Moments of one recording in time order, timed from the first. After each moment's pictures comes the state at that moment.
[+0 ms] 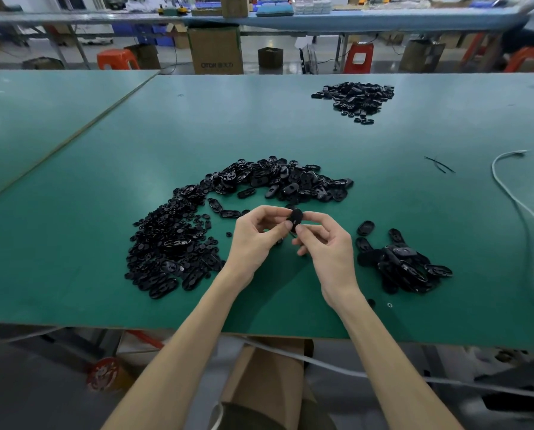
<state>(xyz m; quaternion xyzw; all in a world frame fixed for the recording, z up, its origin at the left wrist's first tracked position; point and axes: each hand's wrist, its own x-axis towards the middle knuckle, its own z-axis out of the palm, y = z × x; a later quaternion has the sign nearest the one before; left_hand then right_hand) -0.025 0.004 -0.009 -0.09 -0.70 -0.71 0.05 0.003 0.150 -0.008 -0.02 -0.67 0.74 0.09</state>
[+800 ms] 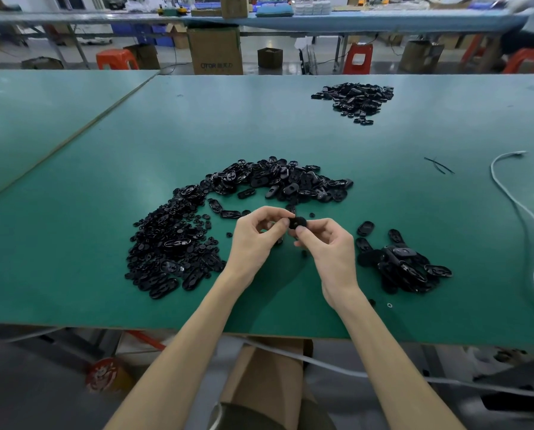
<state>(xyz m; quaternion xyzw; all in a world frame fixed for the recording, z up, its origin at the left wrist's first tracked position) -0.025 0.004 -0.008 -0.08 -0.72 -0.69 0.07 0.001 0.151 -0.012 -0.05 -0.66 0.74 0.10</state>
